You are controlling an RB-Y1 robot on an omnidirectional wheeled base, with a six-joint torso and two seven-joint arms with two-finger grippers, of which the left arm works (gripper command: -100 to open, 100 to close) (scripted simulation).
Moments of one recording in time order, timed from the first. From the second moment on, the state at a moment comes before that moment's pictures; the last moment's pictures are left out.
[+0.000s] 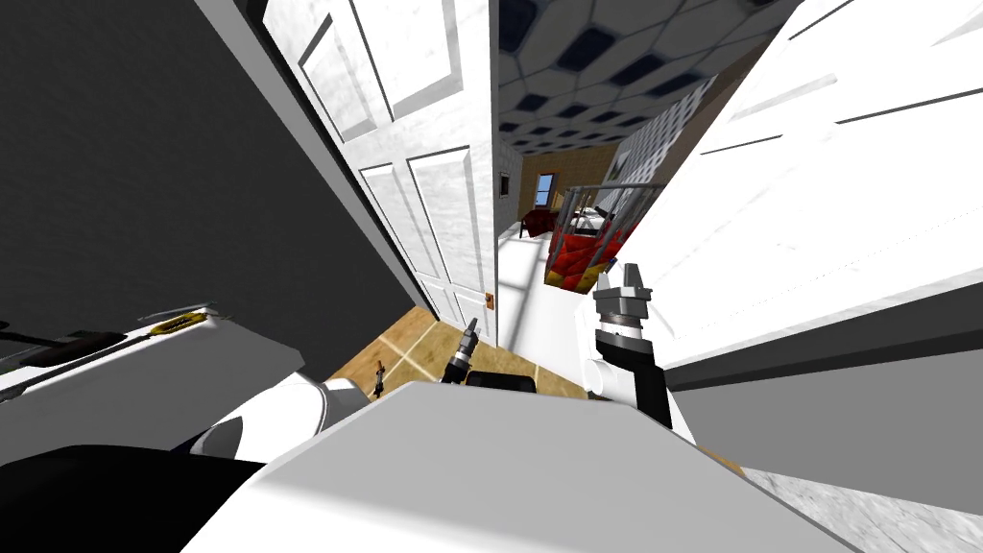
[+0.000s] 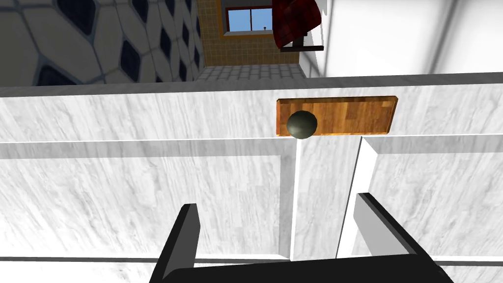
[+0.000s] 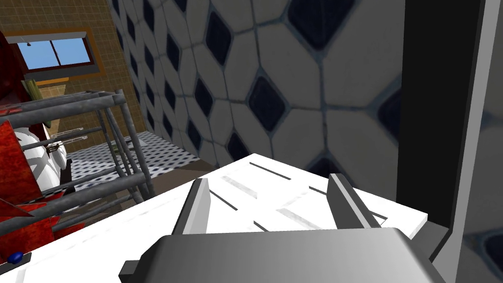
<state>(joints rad) 0.29 0.14 -0.36 -1.24 0.05 -0.71 0.01</state>
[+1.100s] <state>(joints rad) 0.24 0.12 -0.39 -1.08 0.05 -0.75 0.00</state>
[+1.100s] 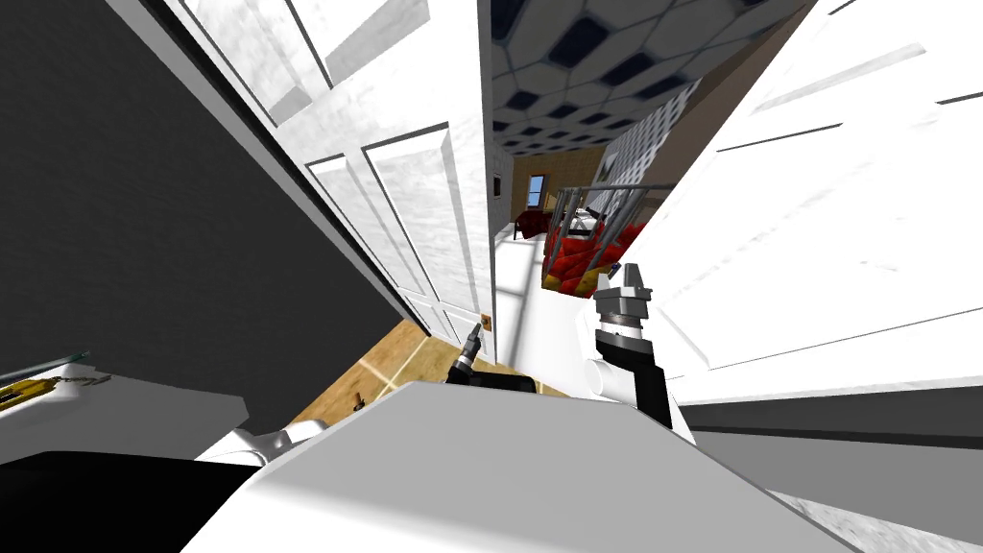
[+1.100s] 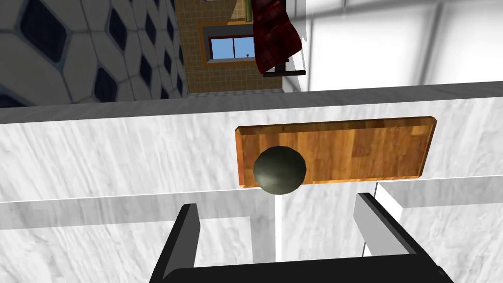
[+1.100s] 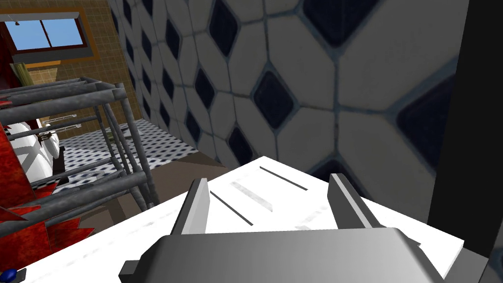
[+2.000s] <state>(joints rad) 0.22 0.11 -0.38 -1.06 0.05 -0.74 0.00</state>
